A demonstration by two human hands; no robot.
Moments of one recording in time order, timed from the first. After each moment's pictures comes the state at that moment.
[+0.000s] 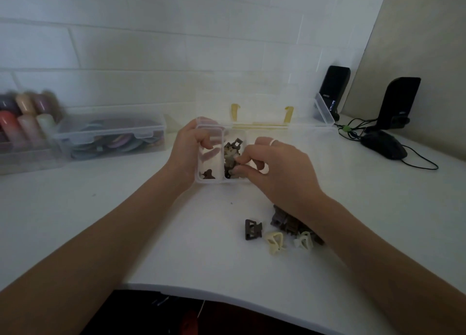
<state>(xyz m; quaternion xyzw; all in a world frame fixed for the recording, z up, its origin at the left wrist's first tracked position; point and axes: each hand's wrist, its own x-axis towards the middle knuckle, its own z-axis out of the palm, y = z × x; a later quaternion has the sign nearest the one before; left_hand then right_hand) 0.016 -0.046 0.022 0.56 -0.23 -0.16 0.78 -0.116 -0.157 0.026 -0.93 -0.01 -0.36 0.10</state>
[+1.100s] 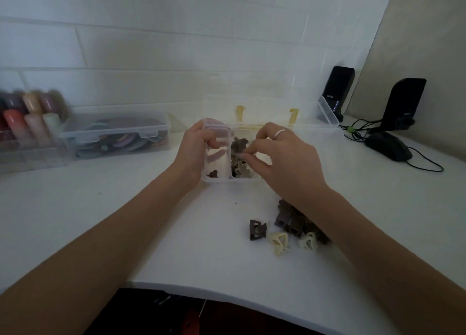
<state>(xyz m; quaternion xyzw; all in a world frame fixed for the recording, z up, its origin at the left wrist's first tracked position) 0.016 -0.046 0.021 0.57 -0.24 -0.16 0.77 -0.106 -0.162 0.030 -0.92 0.01 -0.39 0.02</state>
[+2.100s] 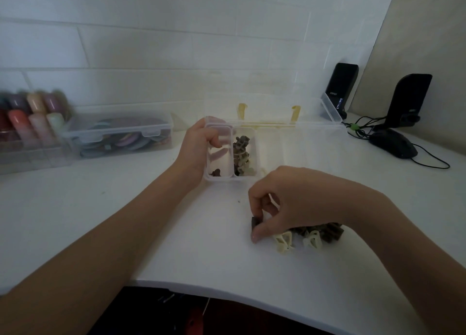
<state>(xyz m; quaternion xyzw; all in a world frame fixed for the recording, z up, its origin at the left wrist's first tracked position) 0.019 -0.047 0.019 0.56 -0.24 -0.16 0.78 -0.143 -0.151 0.054 -0.99 -0.07 0.05 0.07</state>
